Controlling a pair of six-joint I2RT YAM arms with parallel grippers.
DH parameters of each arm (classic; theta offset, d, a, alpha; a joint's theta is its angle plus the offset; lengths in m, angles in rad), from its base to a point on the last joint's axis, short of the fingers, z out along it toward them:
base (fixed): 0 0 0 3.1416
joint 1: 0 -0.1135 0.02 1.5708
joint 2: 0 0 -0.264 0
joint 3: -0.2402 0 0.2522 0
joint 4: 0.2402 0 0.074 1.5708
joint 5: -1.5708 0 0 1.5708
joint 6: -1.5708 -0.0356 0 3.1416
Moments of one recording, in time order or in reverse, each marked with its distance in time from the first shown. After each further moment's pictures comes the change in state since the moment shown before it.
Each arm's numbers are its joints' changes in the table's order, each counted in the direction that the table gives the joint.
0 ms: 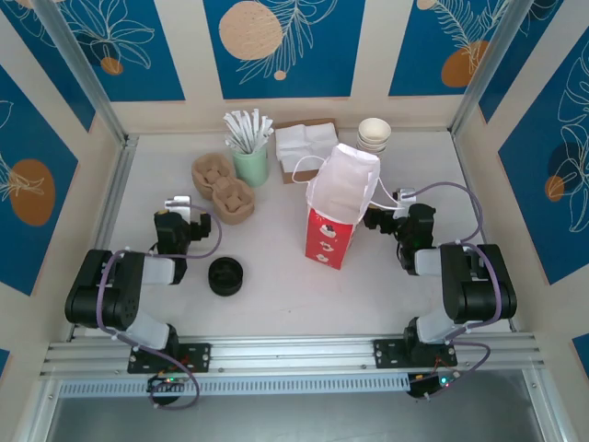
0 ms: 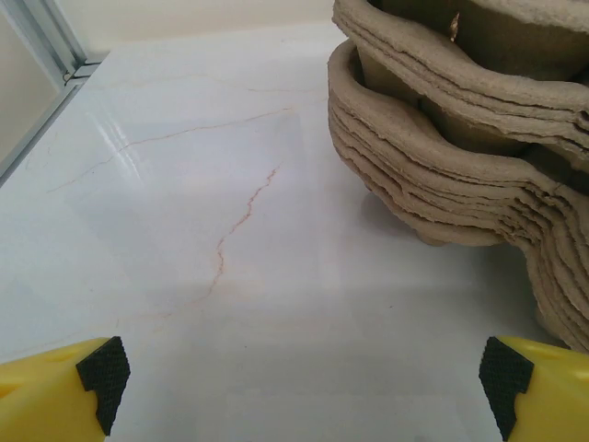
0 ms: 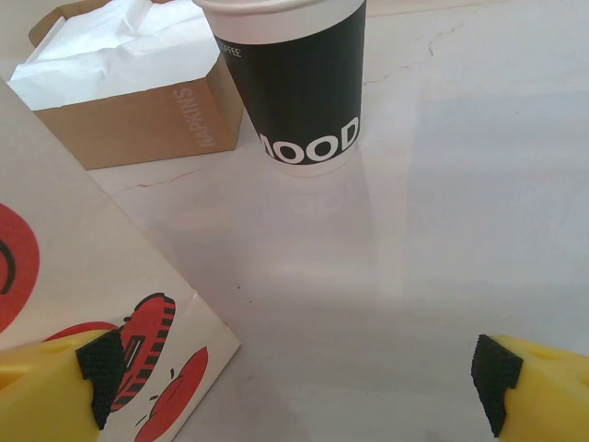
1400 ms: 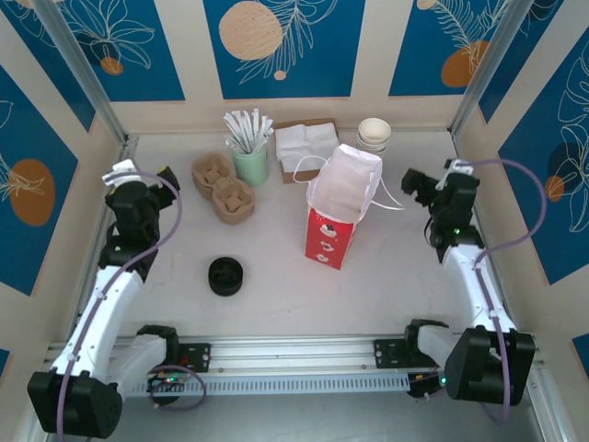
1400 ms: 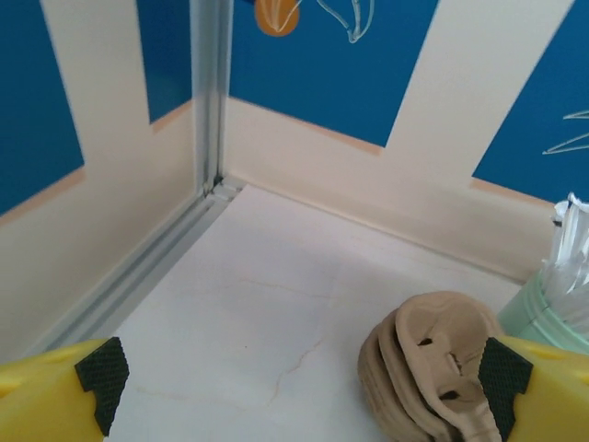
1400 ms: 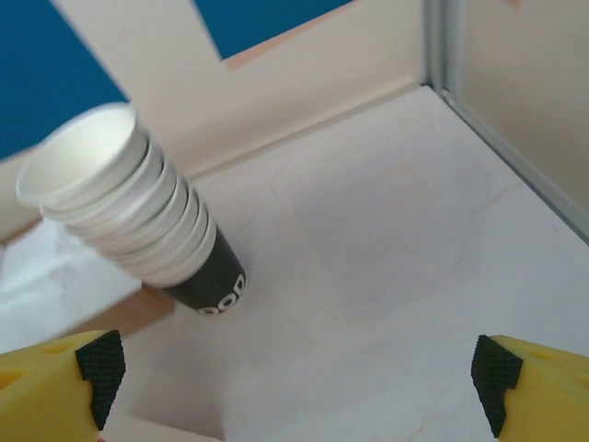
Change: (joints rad) left arm 0.020 -0.615 -0.474 0.983 0.230 0.377; right arm 0.130 -0.450 -0.447 0.904 -0.222 -0.281
